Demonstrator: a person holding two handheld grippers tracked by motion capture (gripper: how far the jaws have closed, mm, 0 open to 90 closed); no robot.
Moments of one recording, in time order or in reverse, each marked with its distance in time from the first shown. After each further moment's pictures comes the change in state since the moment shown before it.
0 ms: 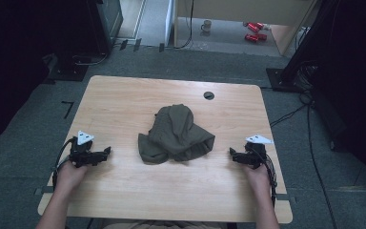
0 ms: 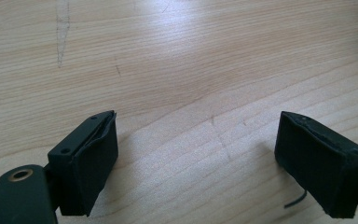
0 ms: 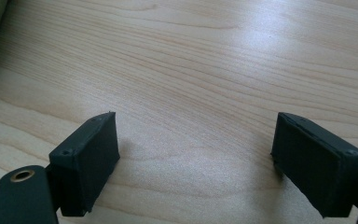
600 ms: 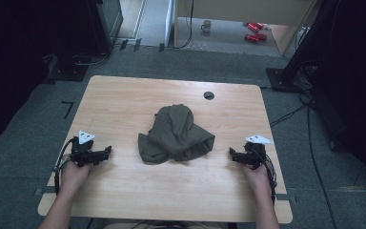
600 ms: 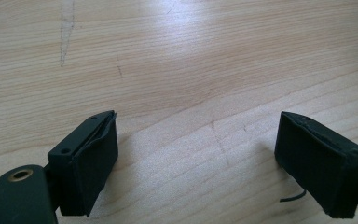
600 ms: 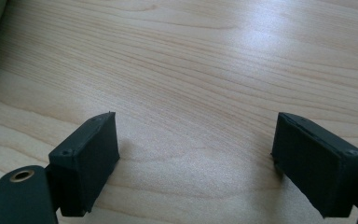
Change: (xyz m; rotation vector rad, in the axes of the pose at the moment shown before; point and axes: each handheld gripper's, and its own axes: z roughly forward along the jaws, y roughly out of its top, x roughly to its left) left arm -0.004 0.002 0.002 -0.001 0.024 -0.024; right arm 0.002 0.000 0.000 0.000 -0.009 0.006
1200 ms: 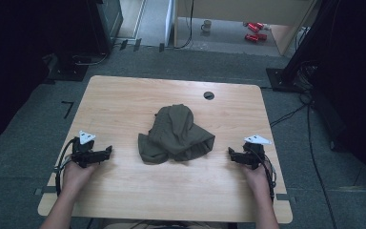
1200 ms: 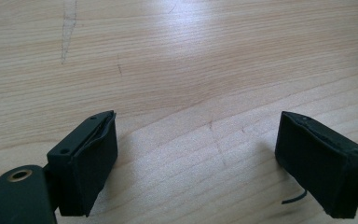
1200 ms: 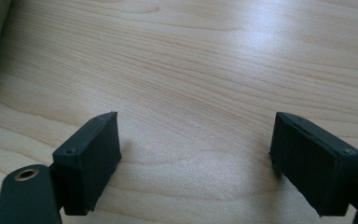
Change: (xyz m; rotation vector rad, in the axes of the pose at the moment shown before) left arm -0.004 0.000 0.000 0.000 0.020 -0.016; right arm 0.005 0.000 0.000 -0.005 -0.007 0.010
